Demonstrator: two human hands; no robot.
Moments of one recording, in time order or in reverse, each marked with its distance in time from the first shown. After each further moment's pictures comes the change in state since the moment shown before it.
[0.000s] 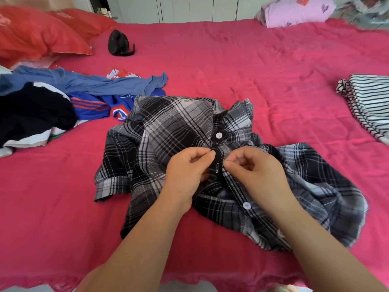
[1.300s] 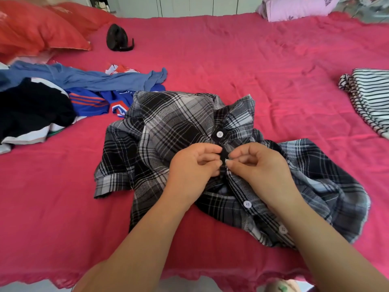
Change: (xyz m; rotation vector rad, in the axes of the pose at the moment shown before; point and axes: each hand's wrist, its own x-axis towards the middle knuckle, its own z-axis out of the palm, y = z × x) left_hand -0.006 0.001 -0.002 0.181 -0.134 0.185; right_hand -0.002 -0.003 -0.004 0.077 -0.012 0.080
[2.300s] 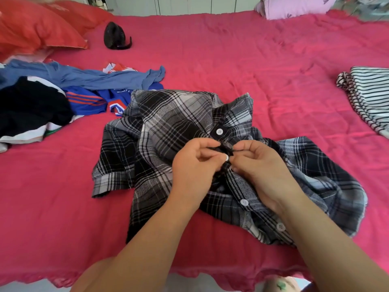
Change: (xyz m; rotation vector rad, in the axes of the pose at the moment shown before) left_hand 0.000 0.000 0.013 -0.025 0.171 0.005; right_hand 0.004 0.000 0.002 0.553 -0.095 0.225
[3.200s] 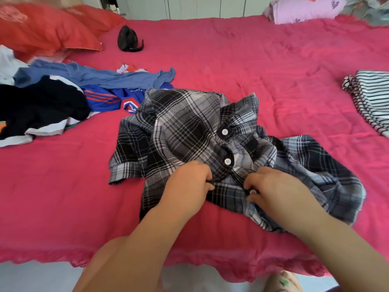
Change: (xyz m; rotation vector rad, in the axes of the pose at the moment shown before) left_hand -0.025 -0.017 -0.036 1.039 -0.276 0.244; right_hand -0.045 0.005 -0.022 -1.600 -0.216 -0.326
